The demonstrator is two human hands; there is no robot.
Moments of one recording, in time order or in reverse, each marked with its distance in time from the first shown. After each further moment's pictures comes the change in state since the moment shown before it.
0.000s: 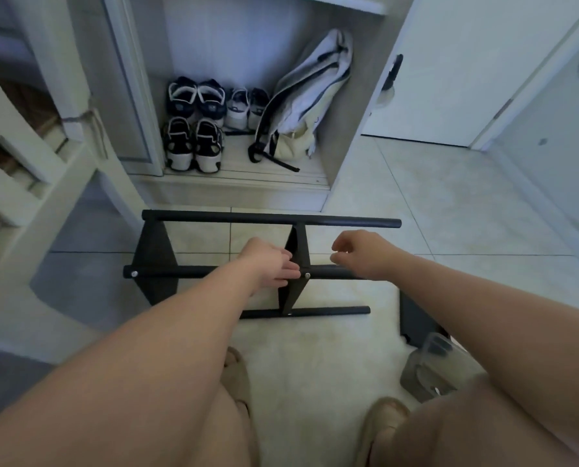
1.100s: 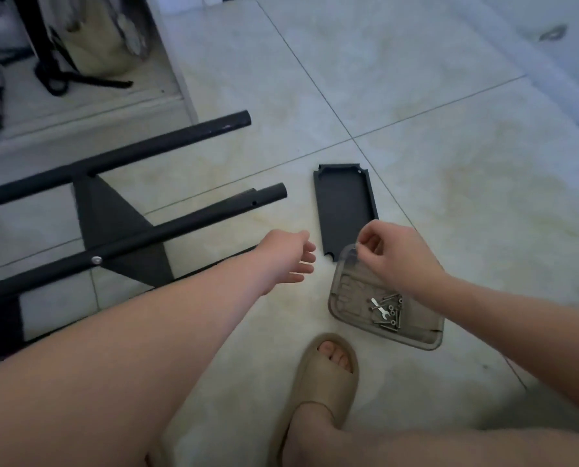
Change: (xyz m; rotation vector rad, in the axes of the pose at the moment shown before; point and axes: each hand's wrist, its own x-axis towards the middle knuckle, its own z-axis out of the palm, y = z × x) left_hand 0.121 -0.109 0.310 0.446 -0.206 -0.198; right_hand -0.061 0.349 0.087 0.350 0.353 0.196
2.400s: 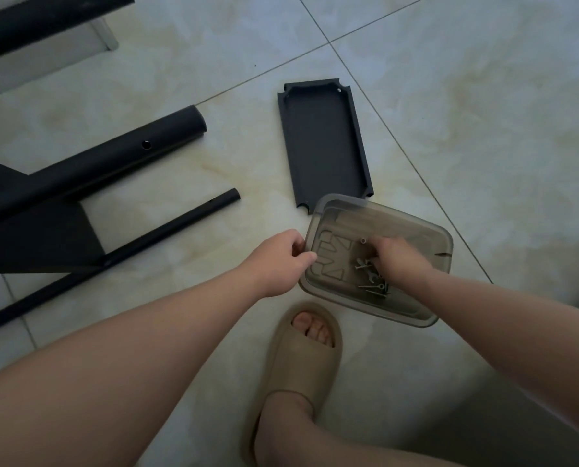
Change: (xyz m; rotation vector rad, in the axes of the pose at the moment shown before) left_hand 0.105 -0.089 0.061 0.665 -0.105 0.270; right_hand 0.008 0.196 0.112 -0.381 -0.462 0.343
